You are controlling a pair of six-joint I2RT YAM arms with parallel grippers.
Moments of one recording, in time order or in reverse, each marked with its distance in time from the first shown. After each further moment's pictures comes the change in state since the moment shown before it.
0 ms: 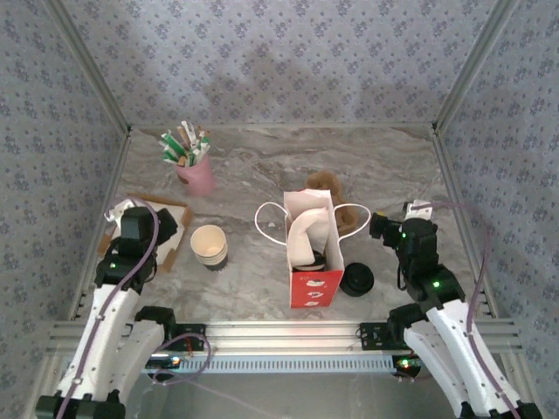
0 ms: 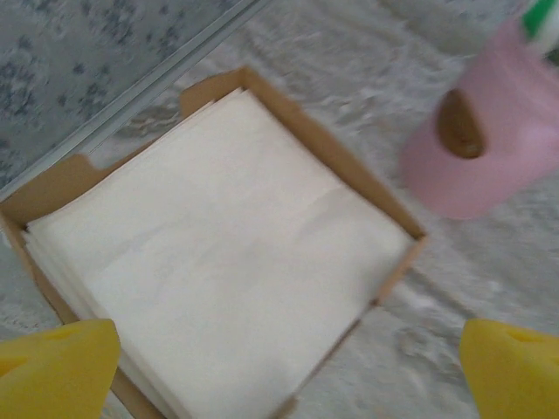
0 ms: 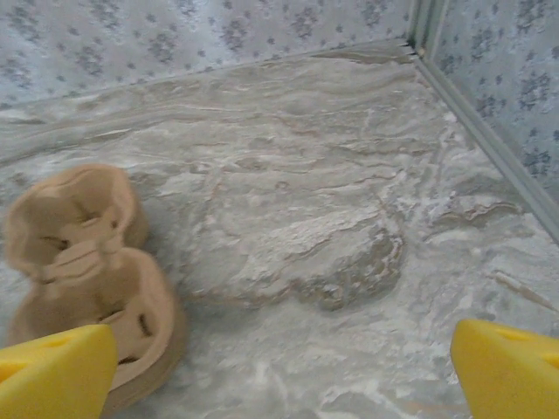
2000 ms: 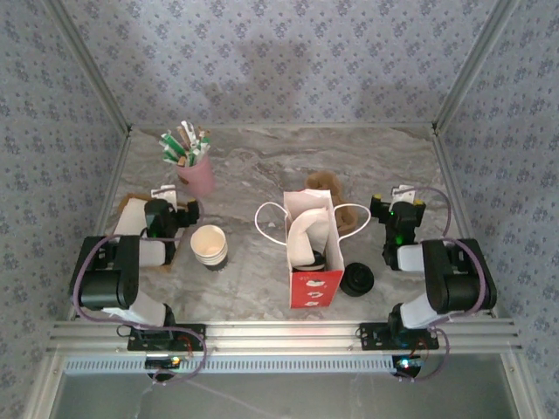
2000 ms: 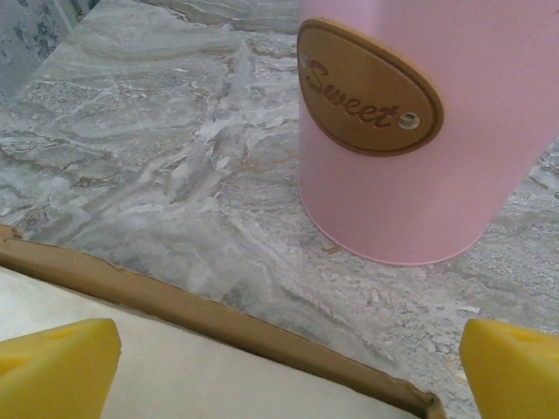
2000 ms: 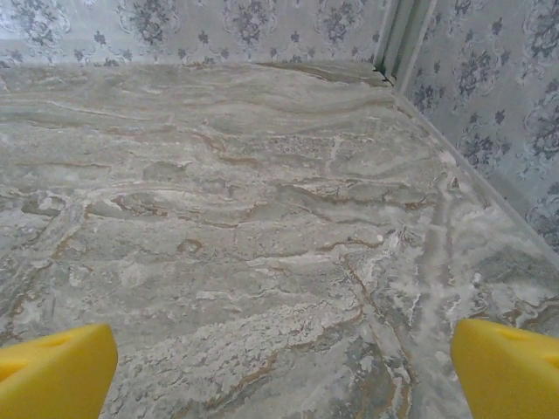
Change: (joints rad) left arm 0.094 0.853 -0.257 1.387 0.326 0.536; right arm -0.228 0.988 -0.180 1.290 -0.070 -0.250
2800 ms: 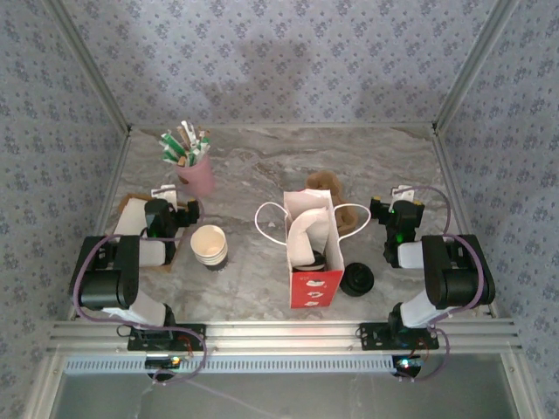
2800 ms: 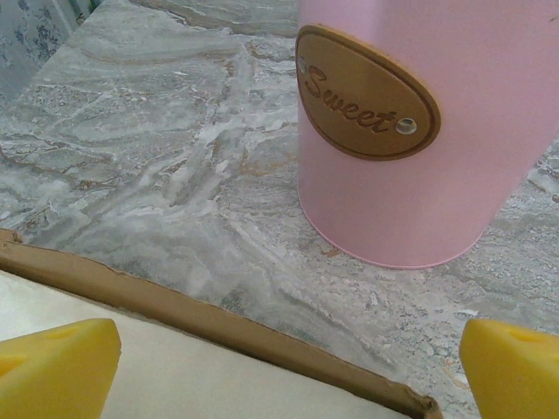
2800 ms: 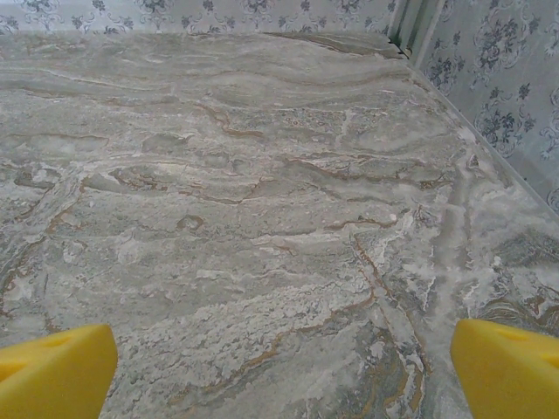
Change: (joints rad) left arm 0.000 0.000 0.001 0.002 0.001 0.000; right arm -0.020 0.014 0.021 -0.051 -0.042 0.001
